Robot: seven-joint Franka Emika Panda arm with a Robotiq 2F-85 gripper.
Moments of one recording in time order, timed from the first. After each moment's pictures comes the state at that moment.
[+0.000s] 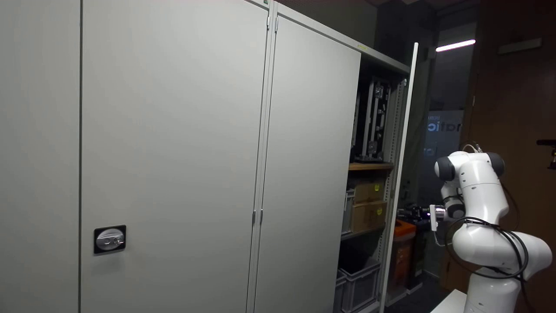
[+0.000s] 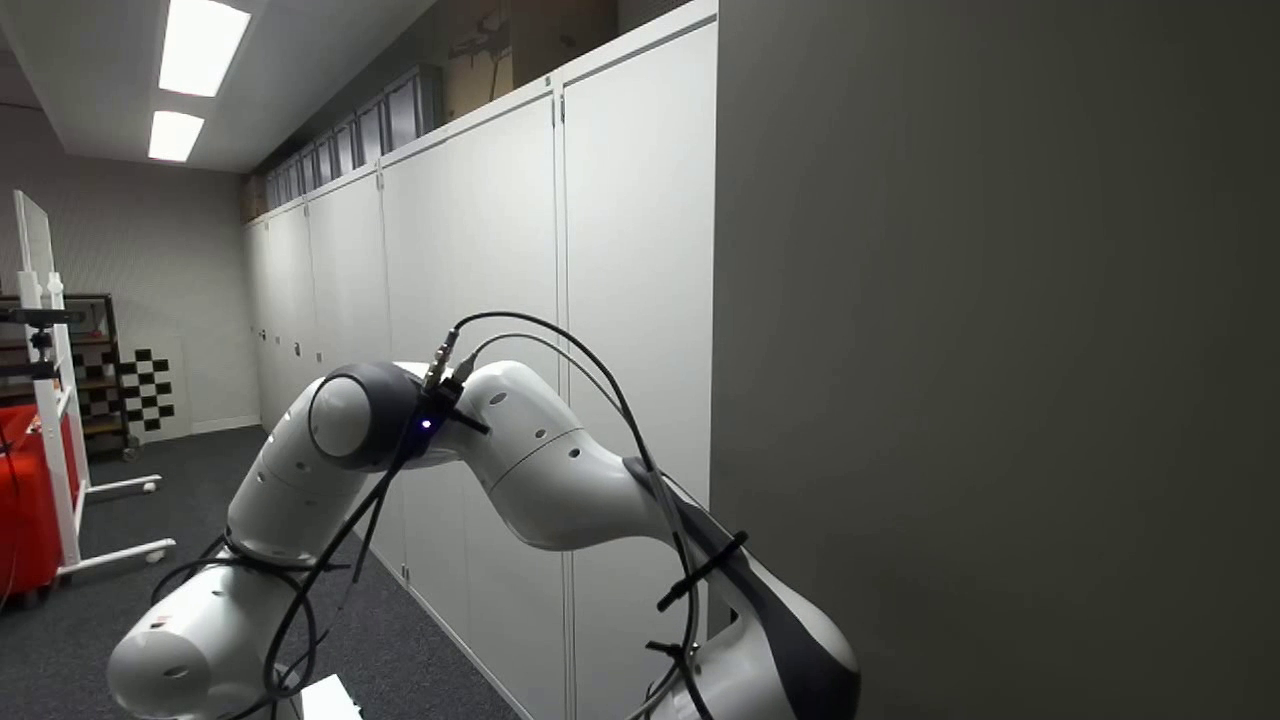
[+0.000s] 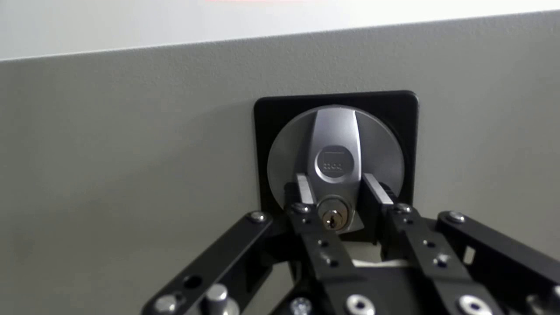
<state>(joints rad) -0.69 0.57 -0.45 -1.89 1.54 1.48 -0.77</state>
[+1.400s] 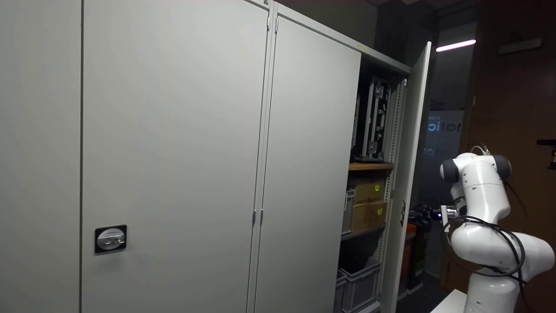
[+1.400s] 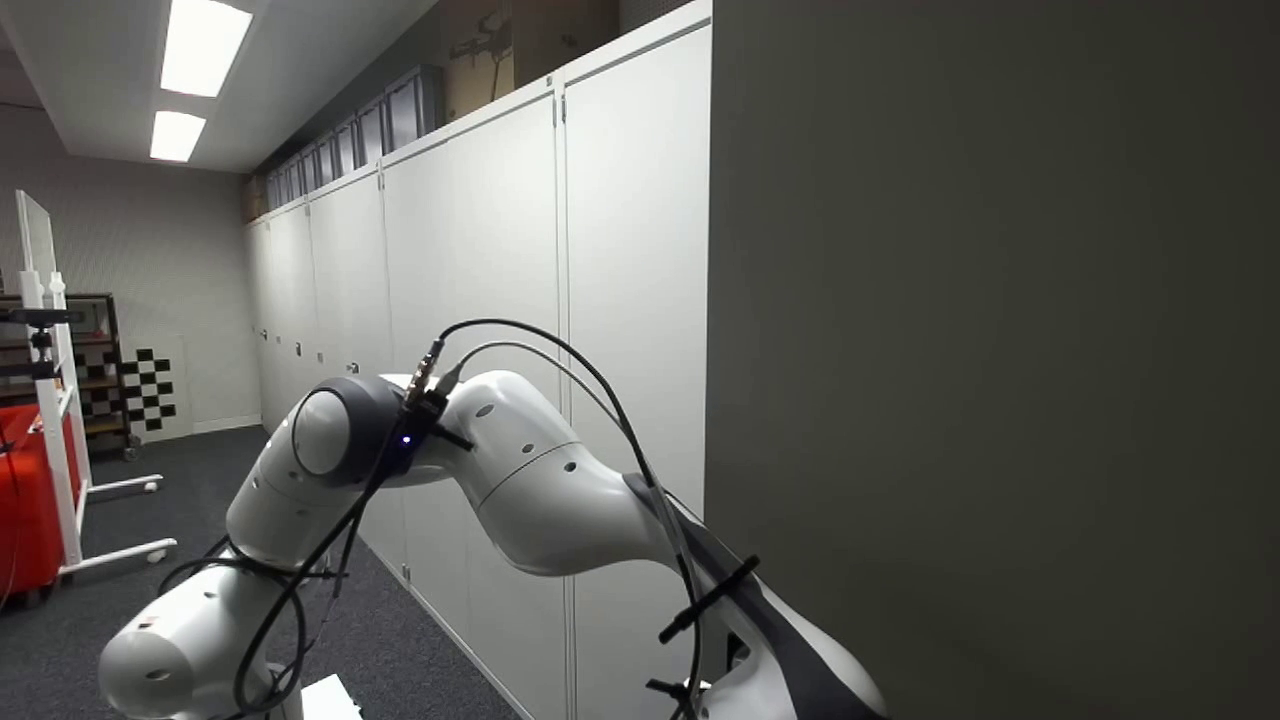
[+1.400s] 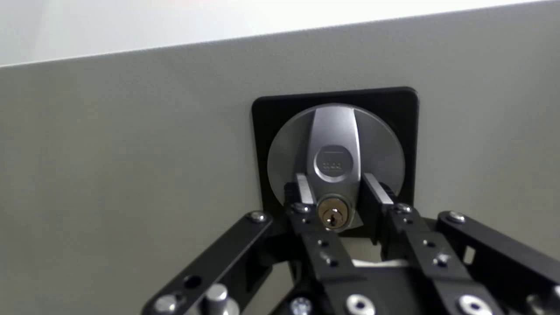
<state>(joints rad) -0.80 0.60 -0.44 -1.81 1.43 1.40 -0.74</state>
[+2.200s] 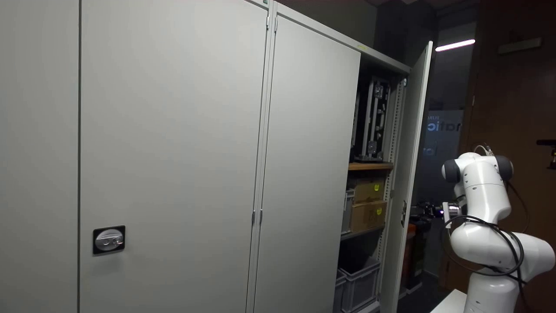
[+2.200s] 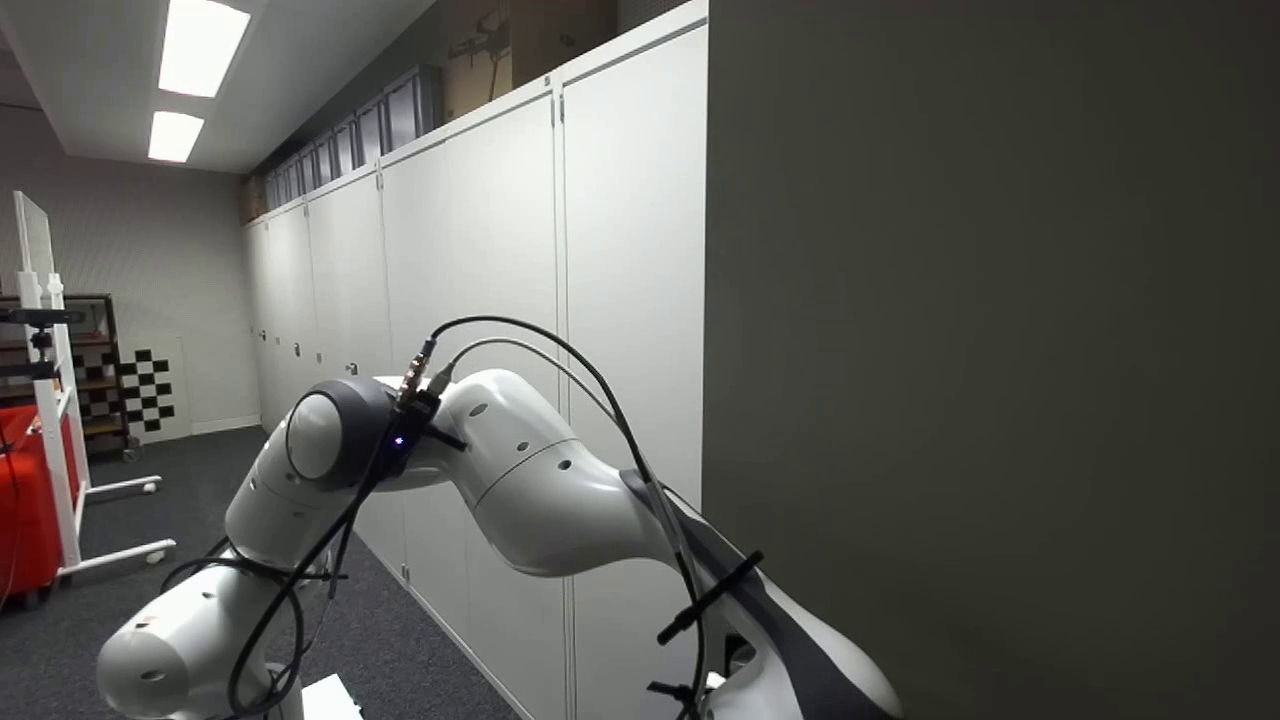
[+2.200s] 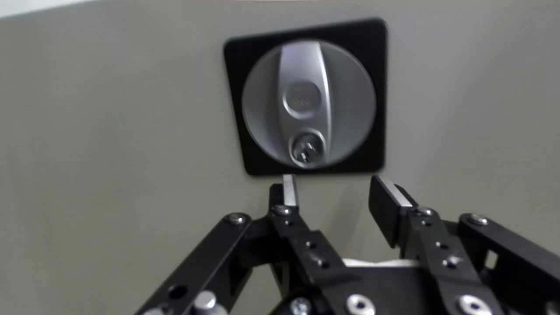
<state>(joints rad) -0.84 0.61 -0.43 -1.76 1.47 1.43 -0.67</state>
